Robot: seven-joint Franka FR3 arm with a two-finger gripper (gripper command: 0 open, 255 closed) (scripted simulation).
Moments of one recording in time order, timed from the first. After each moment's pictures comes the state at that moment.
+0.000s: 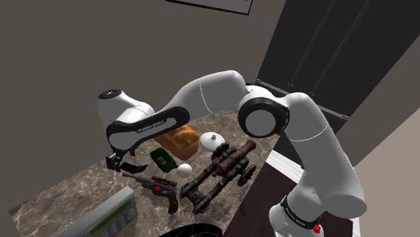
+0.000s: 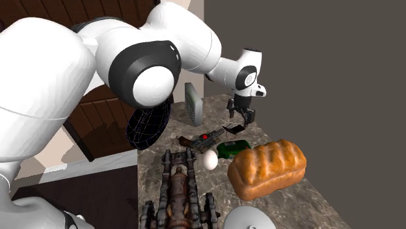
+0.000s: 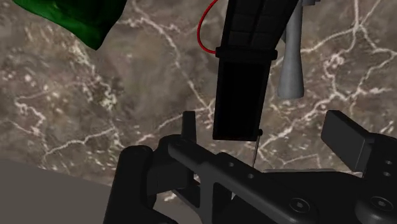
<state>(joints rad) 0.36 0.88 0.19 -1.30 -0.20 2.11 0.18</state>
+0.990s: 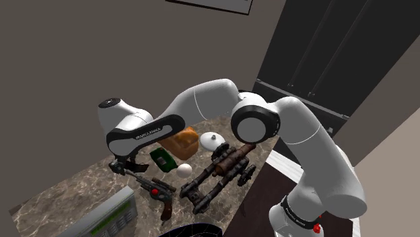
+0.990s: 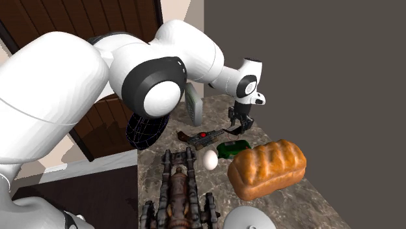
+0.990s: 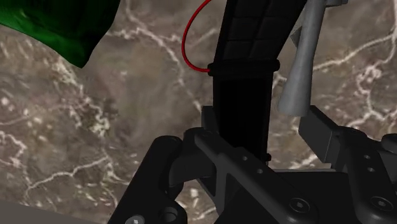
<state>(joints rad) 0.36 0.97 0.18 -1.24 -0.20 2.09 0.20</state>
